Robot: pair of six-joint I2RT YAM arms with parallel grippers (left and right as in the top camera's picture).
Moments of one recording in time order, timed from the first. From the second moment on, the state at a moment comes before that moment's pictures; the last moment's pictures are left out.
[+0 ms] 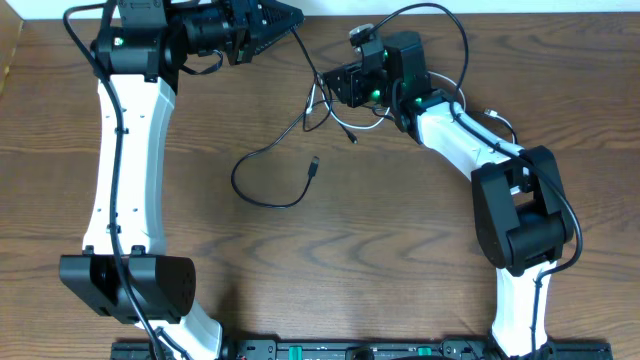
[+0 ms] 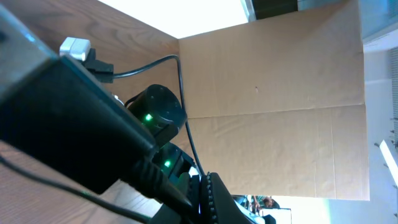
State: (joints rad) left arm -0.02 1.81 1.98 -0.76 1.14 -0.77; right arm 0.38 2.15 1.52 0.12 -0.50 0.25
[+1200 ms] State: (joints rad) left arm -0.02 1.81 1.98 -0.77 1.06 -0.69; right arm 0.39 2.17 1.52 -0.21 -0.84 0.49
